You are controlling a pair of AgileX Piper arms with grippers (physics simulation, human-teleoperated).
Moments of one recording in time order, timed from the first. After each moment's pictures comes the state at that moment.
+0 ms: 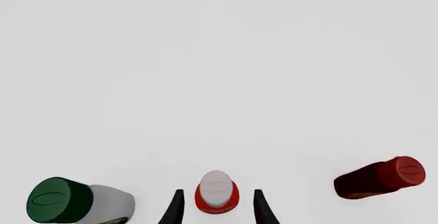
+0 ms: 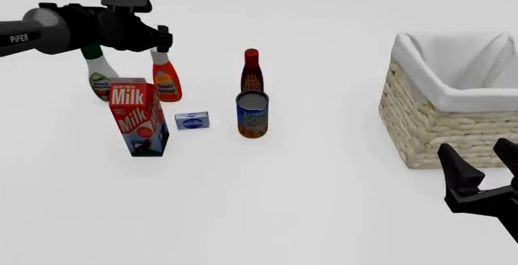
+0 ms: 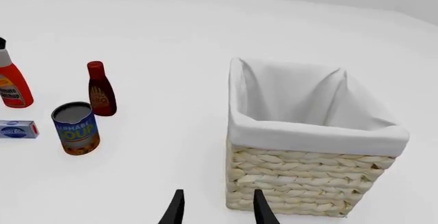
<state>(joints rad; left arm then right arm) -0.09 2.03 -1.62 0.24 0.00 0.04 0.56 0.00 -0.42 -0.09</state>
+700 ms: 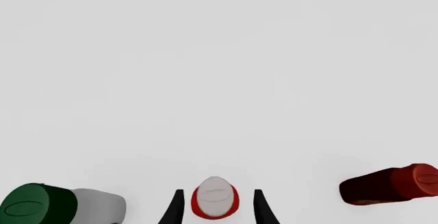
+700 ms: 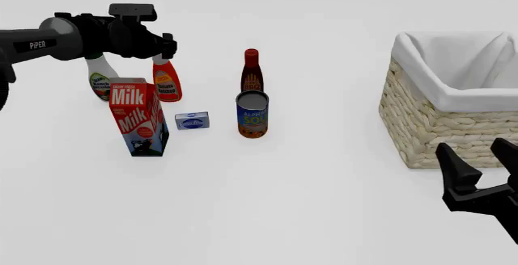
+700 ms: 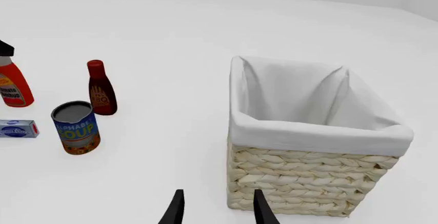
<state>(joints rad) -0.09 2.10 -1.66 0.22 -0.02 0.04 0.60 0.00 -0.44 -0.09</state>
